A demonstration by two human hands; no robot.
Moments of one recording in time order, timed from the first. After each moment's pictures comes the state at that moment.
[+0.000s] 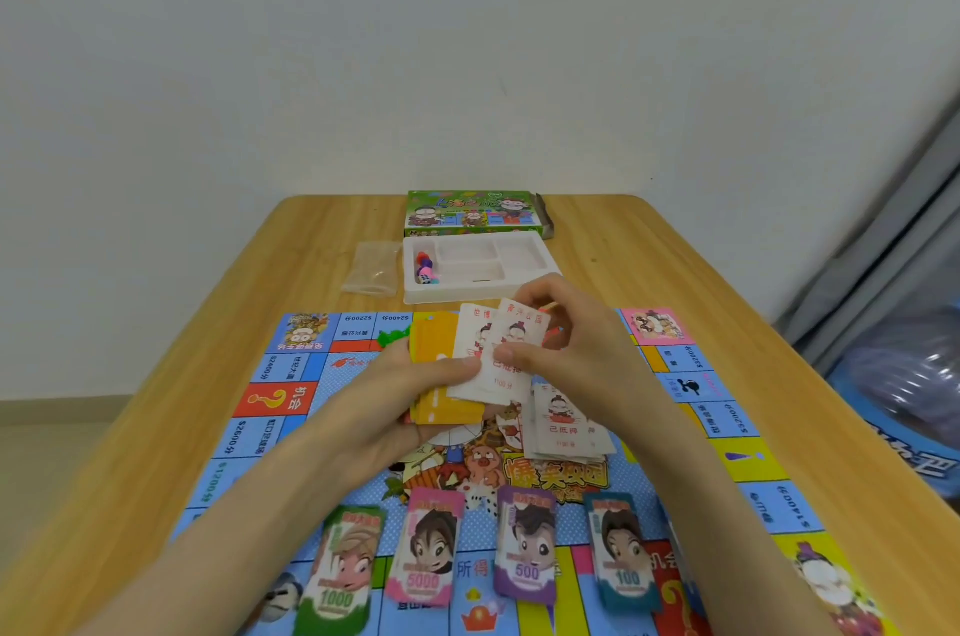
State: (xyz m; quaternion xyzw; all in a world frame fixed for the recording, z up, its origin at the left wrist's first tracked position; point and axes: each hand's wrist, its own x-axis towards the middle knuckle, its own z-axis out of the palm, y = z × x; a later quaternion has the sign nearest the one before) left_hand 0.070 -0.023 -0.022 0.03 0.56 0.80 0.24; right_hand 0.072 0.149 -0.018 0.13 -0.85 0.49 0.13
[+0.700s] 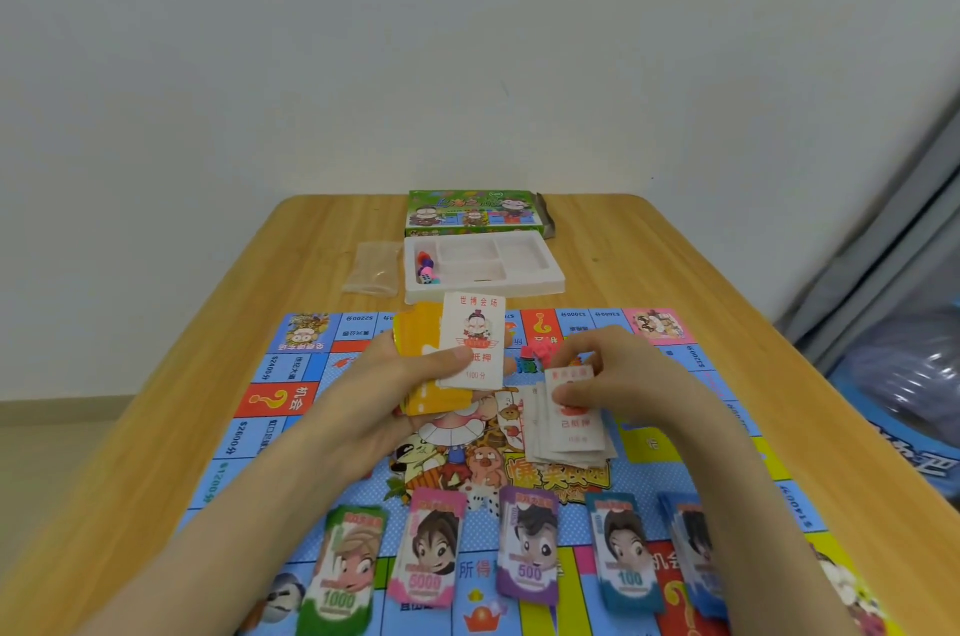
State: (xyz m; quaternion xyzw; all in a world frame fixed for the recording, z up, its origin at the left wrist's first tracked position) left_hand 0.063 -0.029 -0.025 0.04 0.59 0.78 0.21; right_hand 0.071 0.179 -0.022 -0.03 -0.94 0.33 -0.10
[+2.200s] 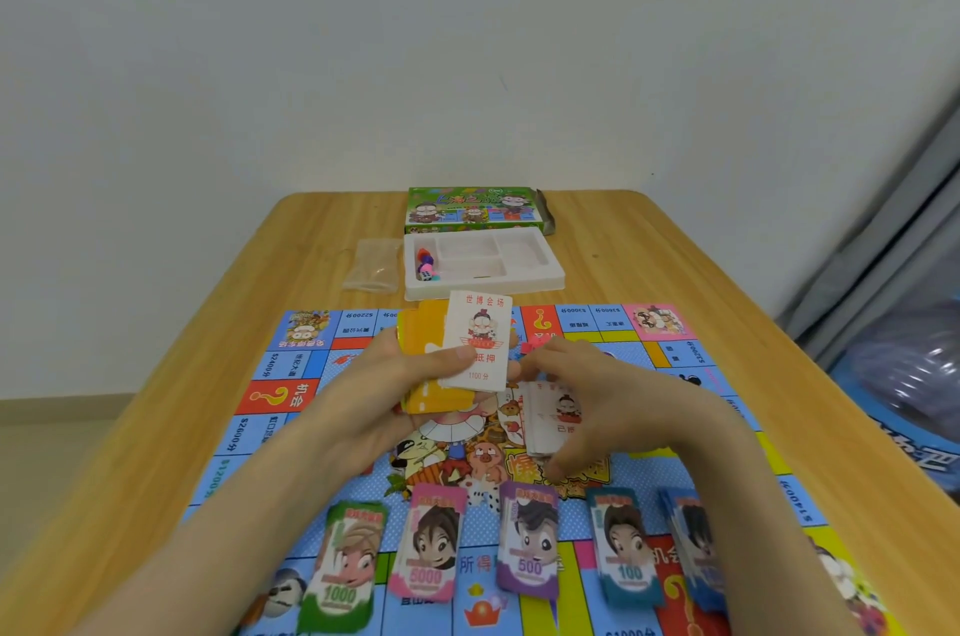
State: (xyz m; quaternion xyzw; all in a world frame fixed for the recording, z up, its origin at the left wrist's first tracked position) left_hand 0.067 -0.027 -0.020 0.04 0.61 0.76 0.20; right_hand 0.081 0.173 -0.017 0.17 -0.94 0.22 -0.17
